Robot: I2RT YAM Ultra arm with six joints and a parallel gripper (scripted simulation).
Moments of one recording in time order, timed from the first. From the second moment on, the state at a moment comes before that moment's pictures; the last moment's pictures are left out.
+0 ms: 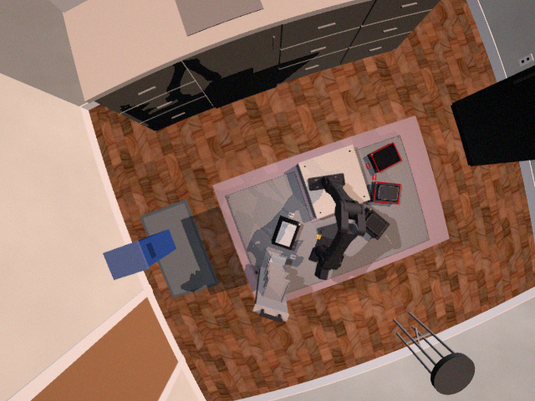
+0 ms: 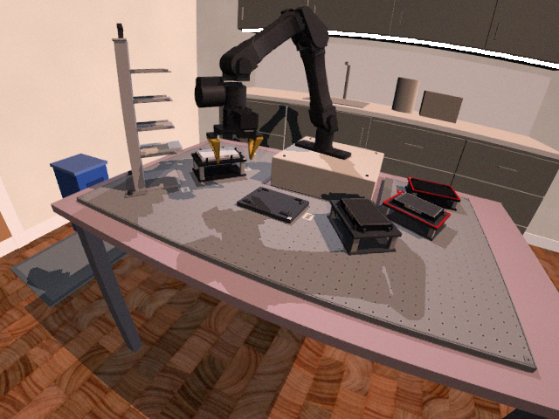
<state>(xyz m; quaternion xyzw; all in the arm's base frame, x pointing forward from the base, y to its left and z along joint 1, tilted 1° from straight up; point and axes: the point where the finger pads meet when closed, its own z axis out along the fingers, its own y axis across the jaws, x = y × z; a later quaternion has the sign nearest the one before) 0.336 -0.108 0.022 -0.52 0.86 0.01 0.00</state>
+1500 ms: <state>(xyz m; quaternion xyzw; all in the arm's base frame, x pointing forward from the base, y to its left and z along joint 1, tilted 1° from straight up) 0.342 -0.110 0.060 -0.52 0.86 0.00 0.01</state>
